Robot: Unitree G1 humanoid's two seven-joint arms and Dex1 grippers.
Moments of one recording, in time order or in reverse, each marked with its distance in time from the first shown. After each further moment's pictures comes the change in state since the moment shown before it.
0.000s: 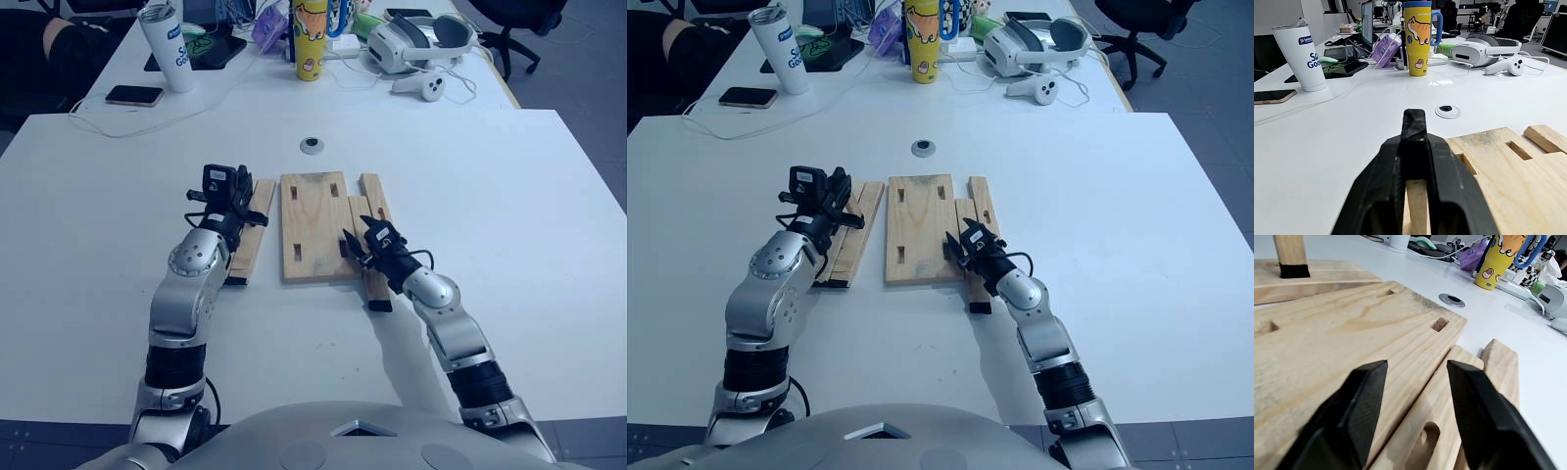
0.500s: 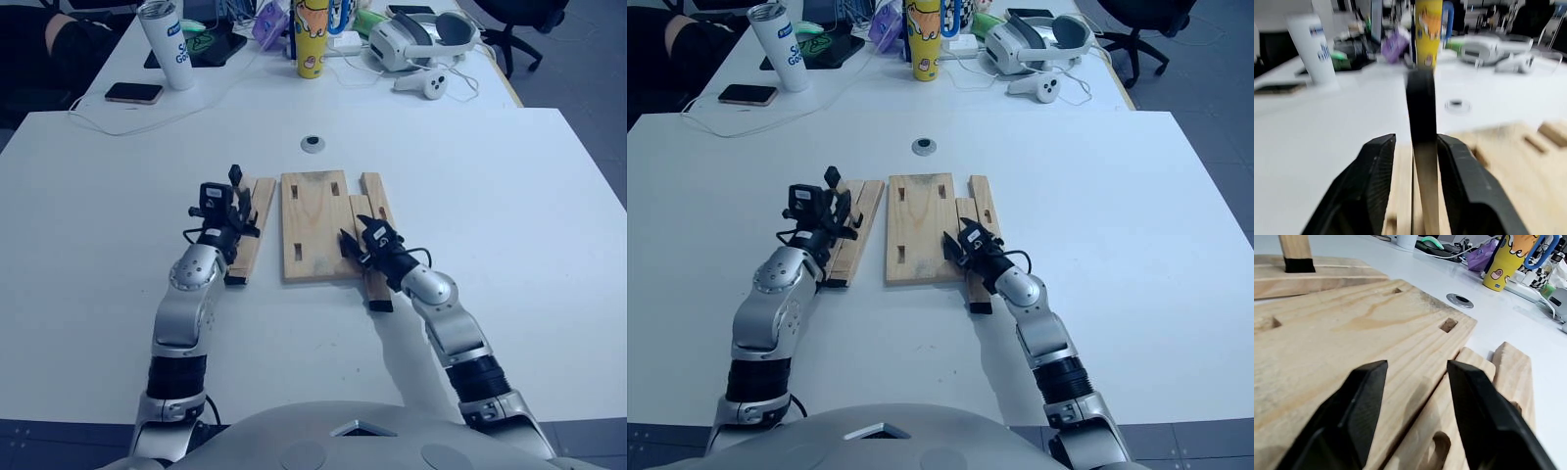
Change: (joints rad) left arm 0.048 -0.013 0.030 0.032 0.015 -0.211 -0.006; right arm -0.027 -0.003 0.010 0.049 0.000 -0.039 0.018
